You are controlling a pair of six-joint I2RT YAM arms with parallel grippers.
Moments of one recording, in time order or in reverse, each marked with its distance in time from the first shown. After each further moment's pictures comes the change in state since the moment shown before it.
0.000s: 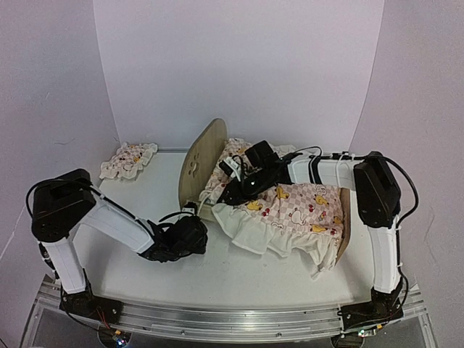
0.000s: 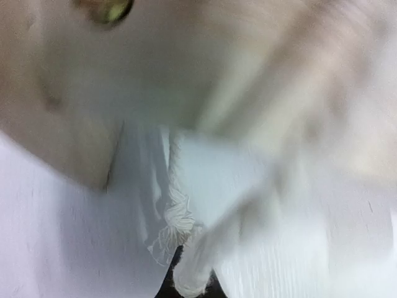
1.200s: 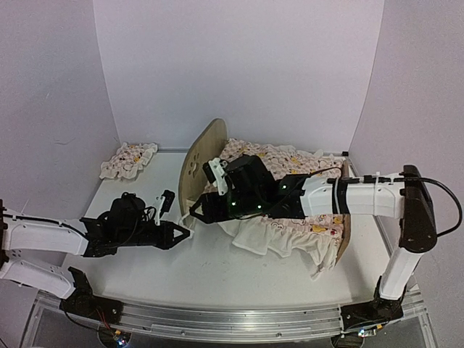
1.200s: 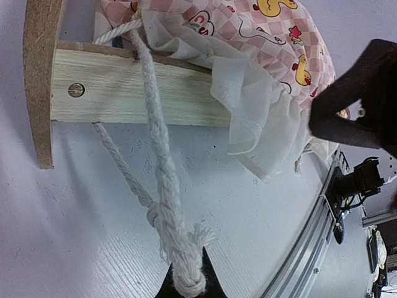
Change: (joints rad) left arm 0.201 -0.660 -0.327 0.017 0.715 0.184; right arm 0.365 -0.339 -0.246 0.204 0.489 0.322
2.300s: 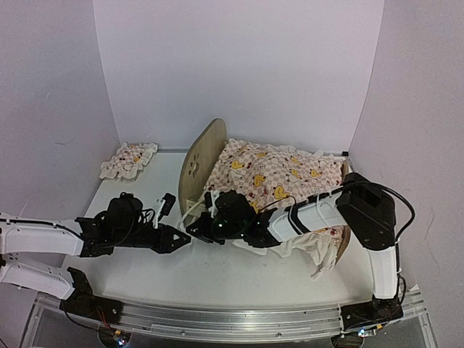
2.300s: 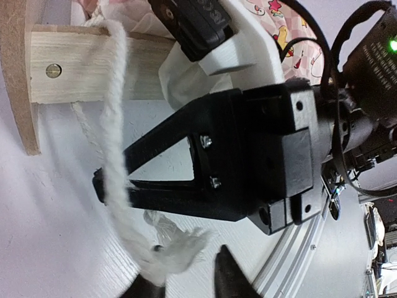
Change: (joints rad) left arm 0.005 -0.063 0.001 -0.085 0.073 0.048; right arm -0.009 0.309 -0.101 0.515 -0.027 0.472
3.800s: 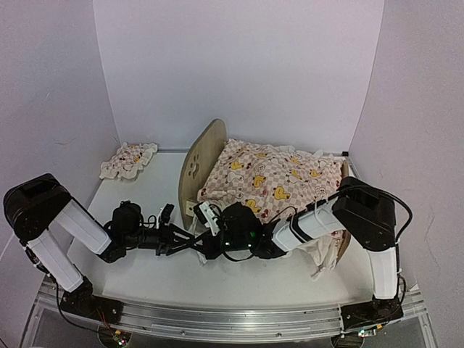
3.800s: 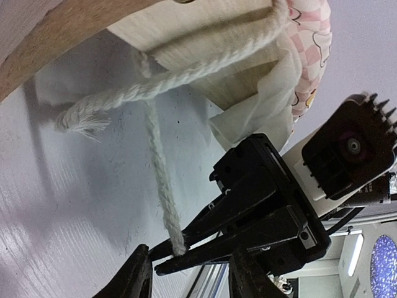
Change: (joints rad) left arm 0.227 0.506 -0.138 0.797 0.456 -0.492; right arm 0.016 -0.003 -0.156 0.153 -0.108 -0.590
